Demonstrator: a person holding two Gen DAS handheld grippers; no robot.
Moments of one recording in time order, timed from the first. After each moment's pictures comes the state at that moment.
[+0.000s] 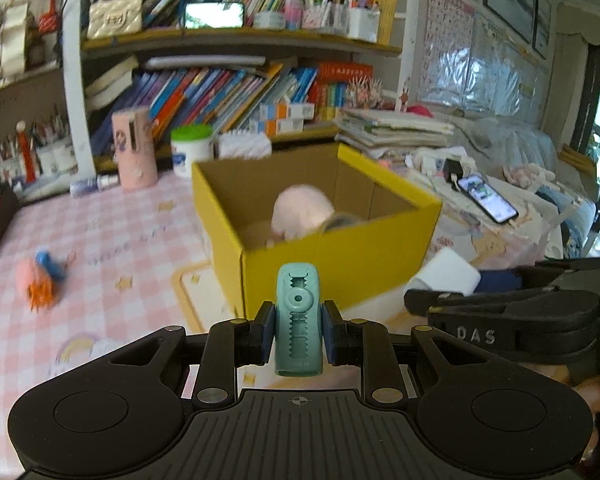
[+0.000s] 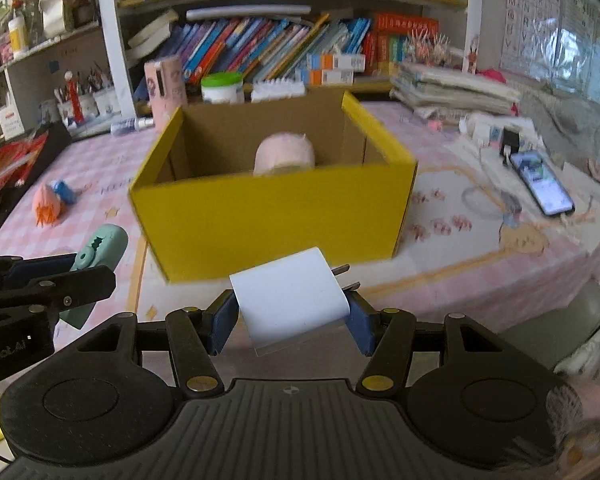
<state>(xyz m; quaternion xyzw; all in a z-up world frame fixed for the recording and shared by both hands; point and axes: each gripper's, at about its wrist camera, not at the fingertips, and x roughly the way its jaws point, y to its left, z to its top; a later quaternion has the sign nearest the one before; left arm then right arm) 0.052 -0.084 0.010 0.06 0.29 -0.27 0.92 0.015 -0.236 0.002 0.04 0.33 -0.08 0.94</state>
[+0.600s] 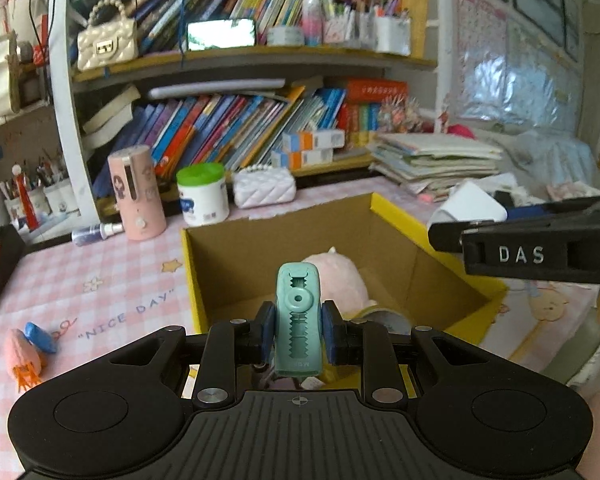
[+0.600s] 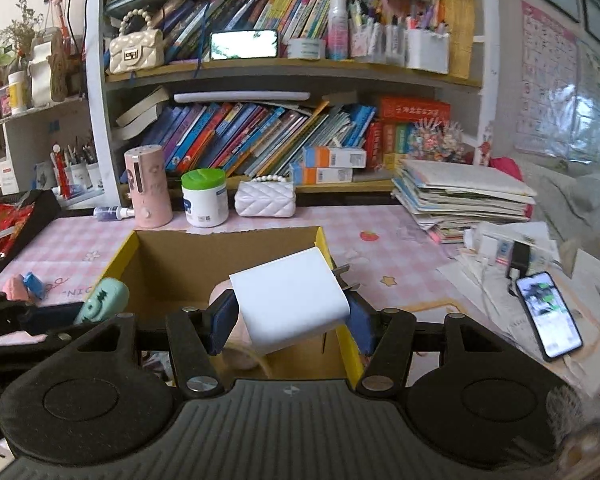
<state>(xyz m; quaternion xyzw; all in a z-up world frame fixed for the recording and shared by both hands) 0.137 -0.154 0.012 0.07 0.27 -0.21 0.94 0.115 -0.321 0.045 0.02 0.26 -0.04 0.97</state>
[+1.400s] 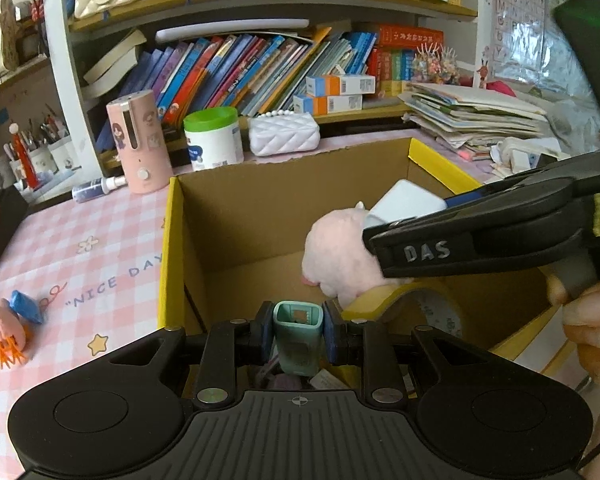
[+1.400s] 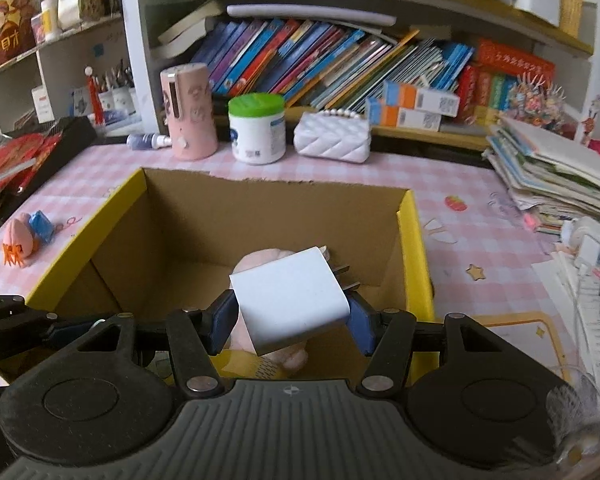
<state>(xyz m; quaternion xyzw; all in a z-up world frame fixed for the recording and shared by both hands) 0.178 -0.177 -0.023 0.08 0.34 -0.16 0.92 0.222 -0.317 -0.005 -0.02 0.36 0.07 0.93</state>
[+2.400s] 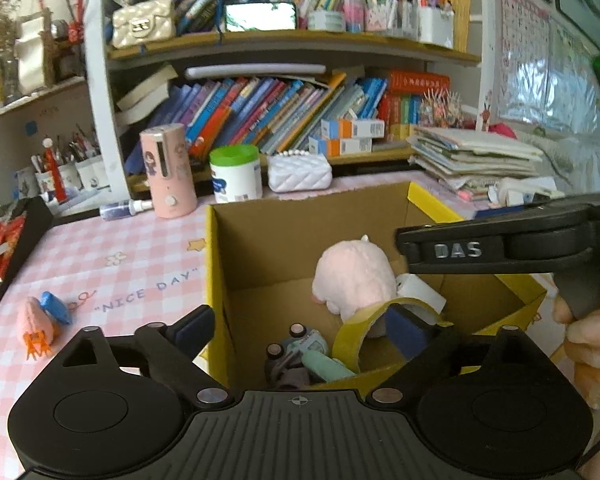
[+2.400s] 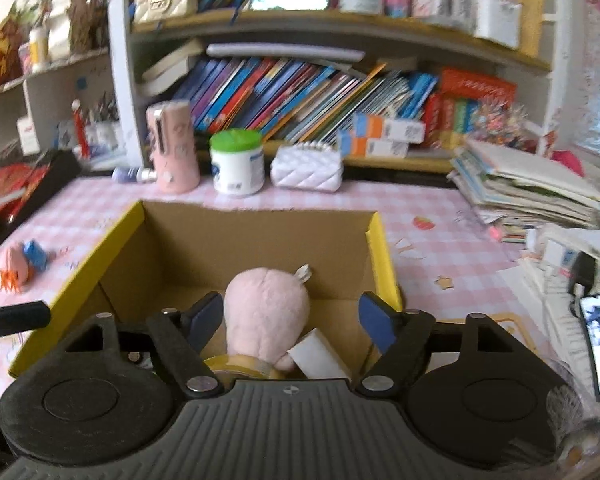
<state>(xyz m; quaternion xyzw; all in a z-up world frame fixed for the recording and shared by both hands) 0.135 -0.155 0.004 0.05 0.28 -0.14 0.95 0.172 -0.317 0.020 0.00 0.29 0.01 0.96</state>
